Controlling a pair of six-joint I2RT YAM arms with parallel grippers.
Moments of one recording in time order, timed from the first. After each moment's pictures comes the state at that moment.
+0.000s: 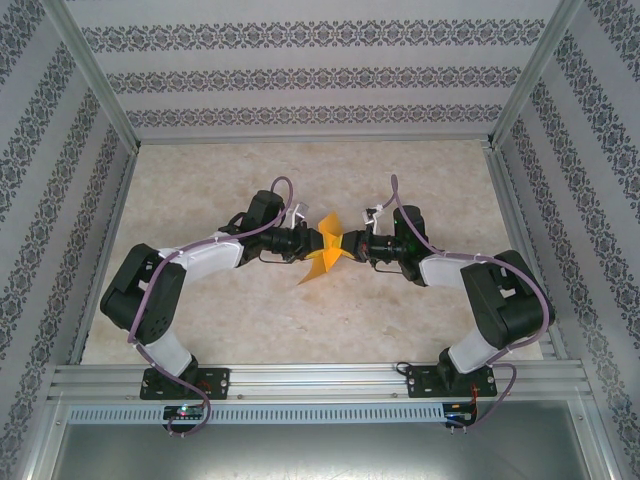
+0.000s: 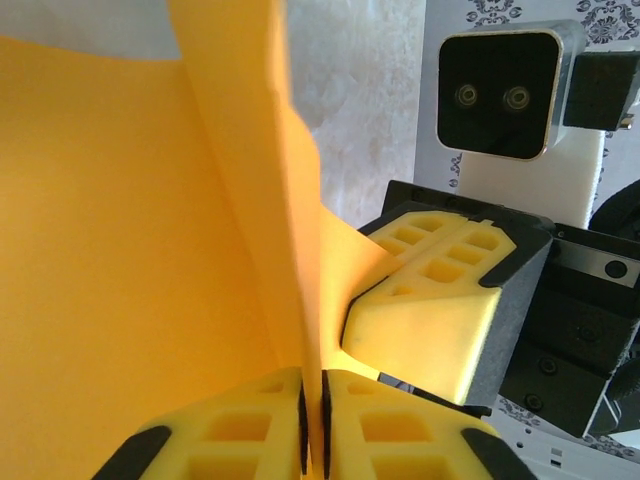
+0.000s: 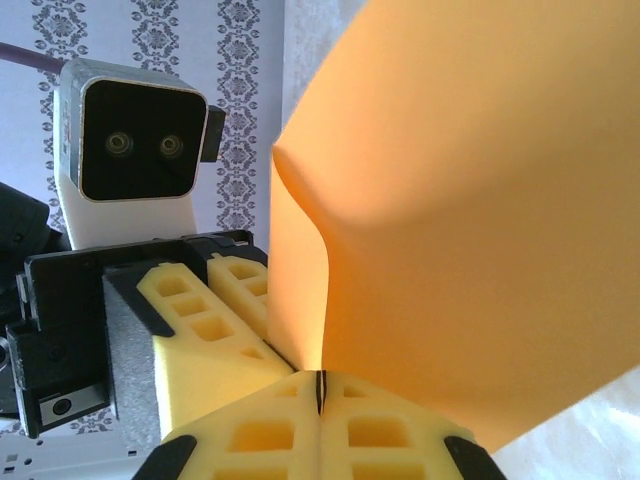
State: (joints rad) left arm -0.50 1.67 0.94 0.04 0.78 -0.96; right arm 0.34 1.58 0.60 0.54 -0.93 1.08
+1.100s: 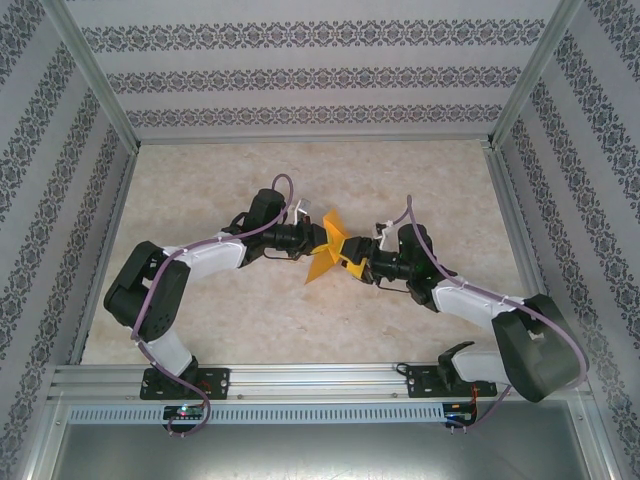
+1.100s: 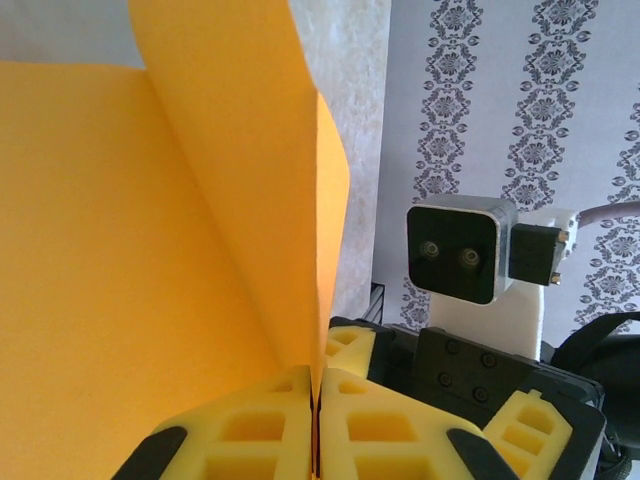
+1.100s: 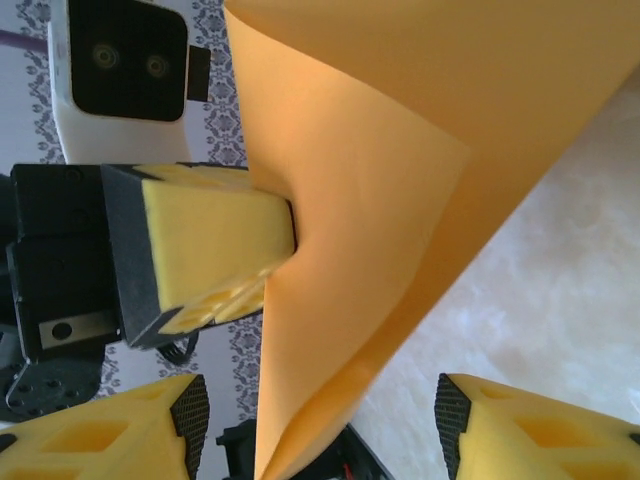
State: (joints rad) left arm -0.51 1.69 0.94 0.18 0.78 -1.09; right arm 0.44 1.30 0.44 0.44 -0.71 1.27
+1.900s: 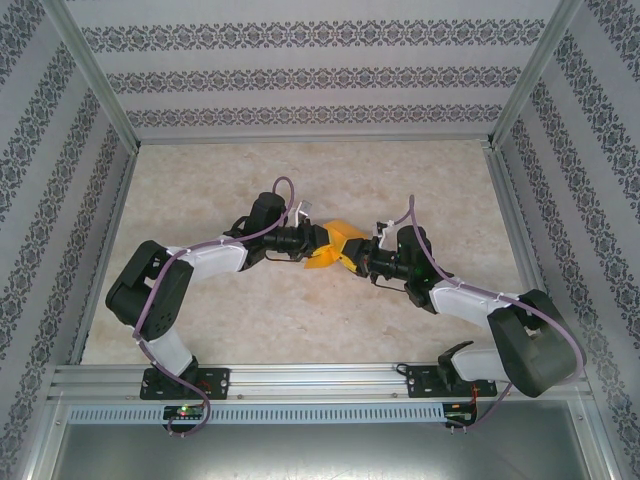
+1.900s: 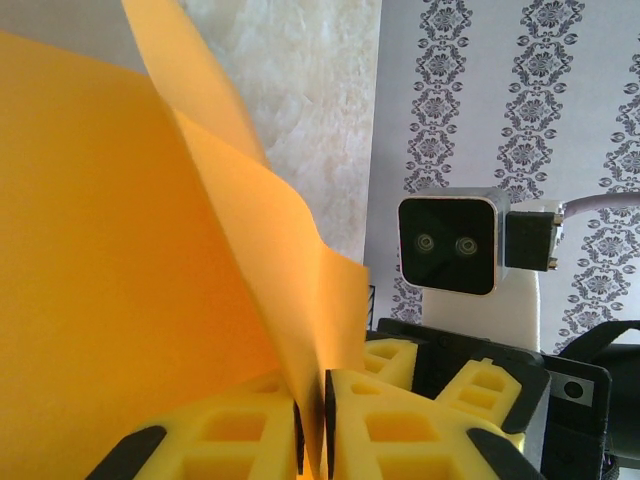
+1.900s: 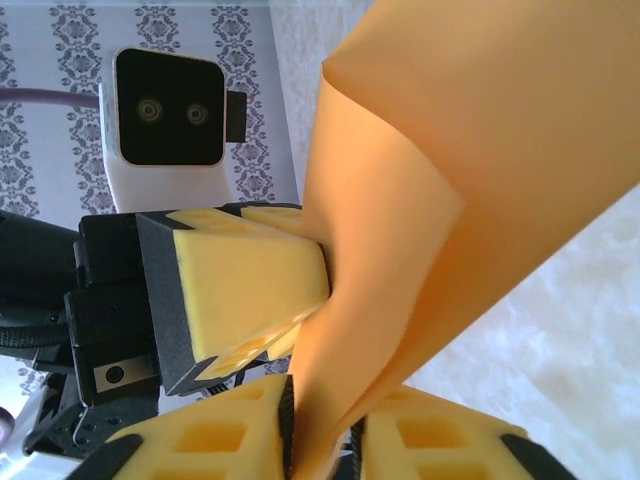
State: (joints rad) left arm -0.52 1.70 0.91 0.26 0.78 -1.13; right arm 0.46 1.31 0.42 0.55 -0.66 1.39
